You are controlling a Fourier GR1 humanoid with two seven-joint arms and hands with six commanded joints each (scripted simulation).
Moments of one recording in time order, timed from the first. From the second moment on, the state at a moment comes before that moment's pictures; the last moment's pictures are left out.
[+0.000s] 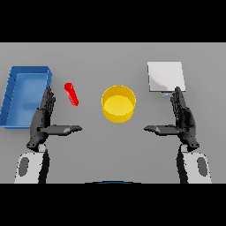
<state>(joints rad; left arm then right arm) 0.00 0.00 0.00 -1.57 0.00 0.00 0.00 0.00 0.00 0.00 -1.57 0.00 0.00 0.00</state>
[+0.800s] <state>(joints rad) 0.07 0.08 -0.11 -1.70 -0.13 -0.03 0.07 0.08 -0.06 0.13 -1.69 0.25 -0.04 -0.08</state>
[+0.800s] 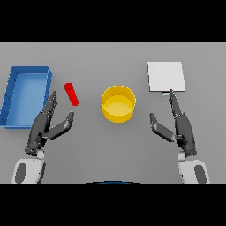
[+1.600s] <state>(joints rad) -0.29 0.05 0.01 -1.18 -0.13 -0.02 -0.01 0.08 -0.05 0.11 -1.70 0.20 -0.03 -0.07</state>
